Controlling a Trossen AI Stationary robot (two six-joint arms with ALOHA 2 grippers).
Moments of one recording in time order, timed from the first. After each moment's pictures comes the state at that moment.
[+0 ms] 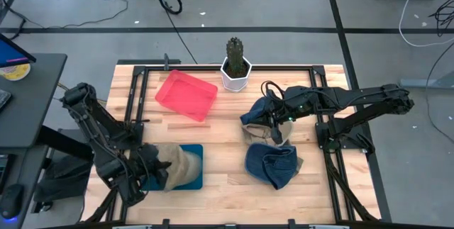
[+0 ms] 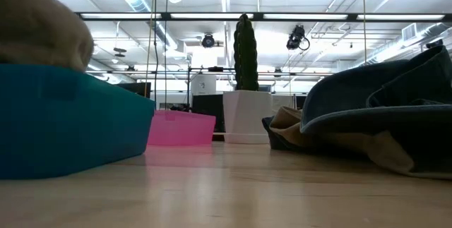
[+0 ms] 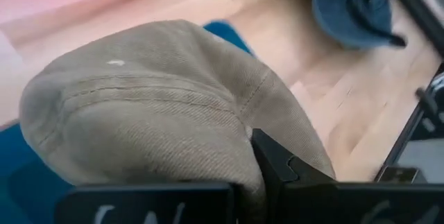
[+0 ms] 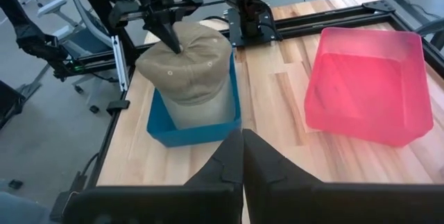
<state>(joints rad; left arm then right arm) -1.03 1.34 1.02 -1.05 -0.77 -1.98 0.10 1.20 1.18 -0.45 -0.01 0.22</state>
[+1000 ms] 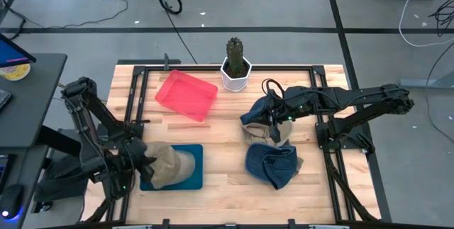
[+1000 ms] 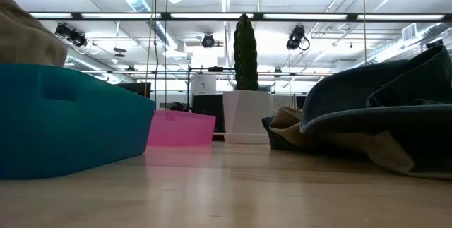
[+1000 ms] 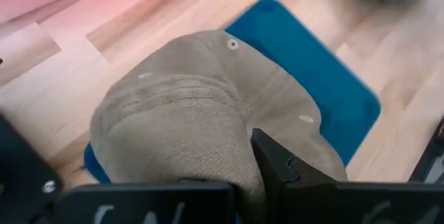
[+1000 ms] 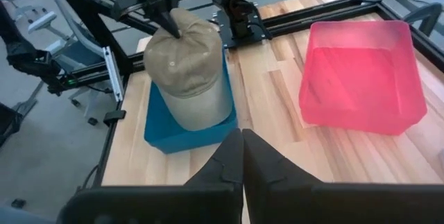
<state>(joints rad) -1.16 1.24 1.02 -1.32 -0.67 -2.00 0.10 1.20 1.18 -0.45 0.03 0.29</state>
